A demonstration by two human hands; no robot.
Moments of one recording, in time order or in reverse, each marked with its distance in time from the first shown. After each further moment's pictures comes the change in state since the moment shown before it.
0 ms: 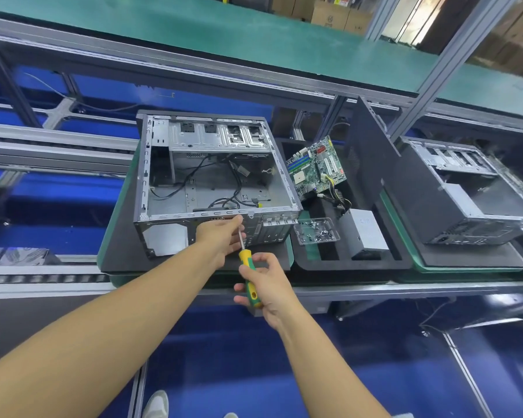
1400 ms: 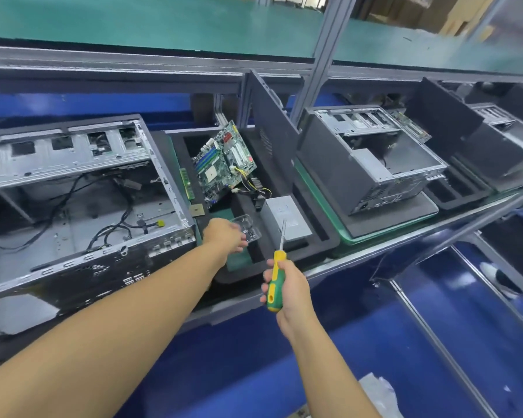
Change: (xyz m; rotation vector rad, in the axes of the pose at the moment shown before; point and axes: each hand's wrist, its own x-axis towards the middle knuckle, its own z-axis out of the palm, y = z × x) left_hand 0.030 -0.055 0.219 0.637 -0.268 0.023; right_hand 0.016 -0.040 -0.192 0.395 0.394 -0.064
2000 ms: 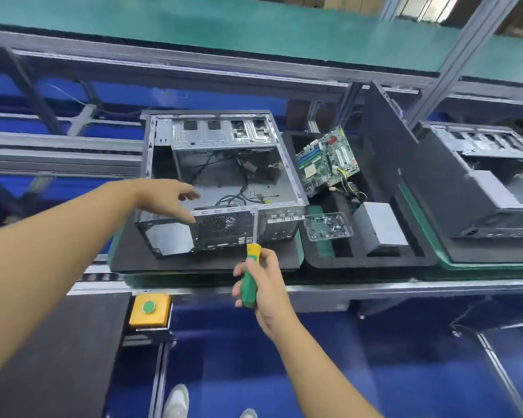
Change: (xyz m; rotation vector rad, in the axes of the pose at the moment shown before) left_hand -0.080 -0.031 -0.347 1.149 -0.148 0.168; right_hand -0.082 0.123 0.133 -0.204 -0.632 -0.063
